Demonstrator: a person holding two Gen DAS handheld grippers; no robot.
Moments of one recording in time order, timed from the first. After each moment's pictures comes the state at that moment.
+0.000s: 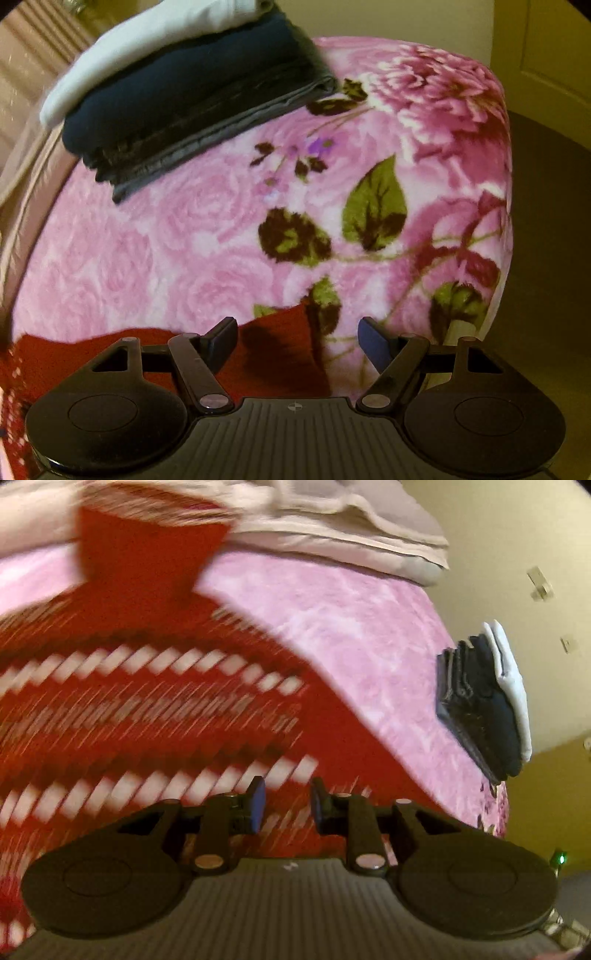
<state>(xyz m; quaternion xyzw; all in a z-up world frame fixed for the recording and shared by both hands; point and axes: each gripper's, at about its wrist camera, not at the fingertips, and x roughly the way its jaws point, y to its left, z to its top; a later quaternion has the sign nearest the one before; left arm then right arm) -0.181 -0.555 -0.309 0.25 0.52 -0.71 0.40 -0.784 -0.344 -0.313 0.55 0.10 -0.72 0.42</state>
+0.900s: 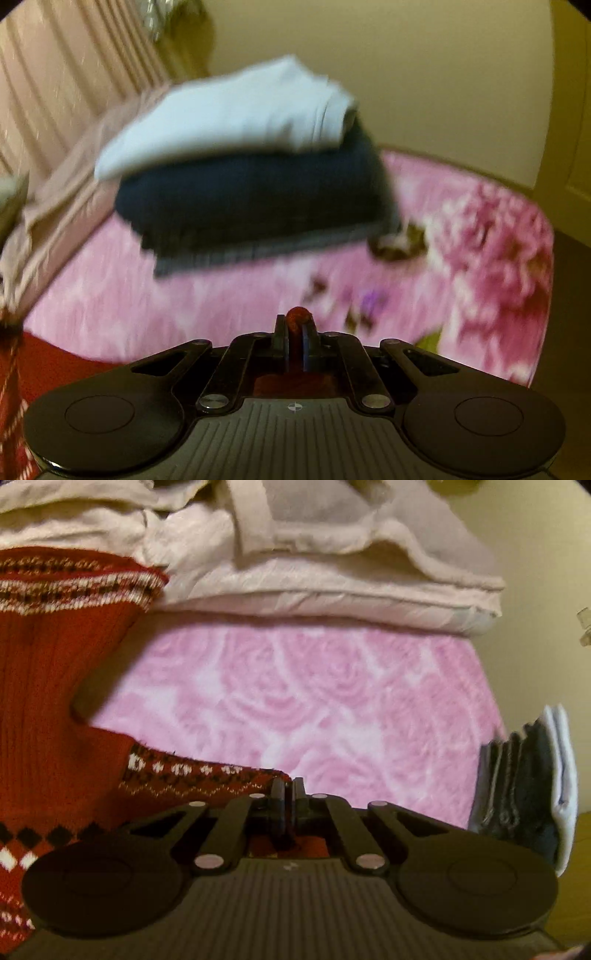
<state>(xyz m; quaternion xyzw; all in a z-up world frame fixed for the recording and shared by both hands) -0.268 -0.708 -0.337 0.24 0.53 -0.68 0.46 -0.800 -0.396 -0.277 0.41 0.10 -0.75 0.51</state>
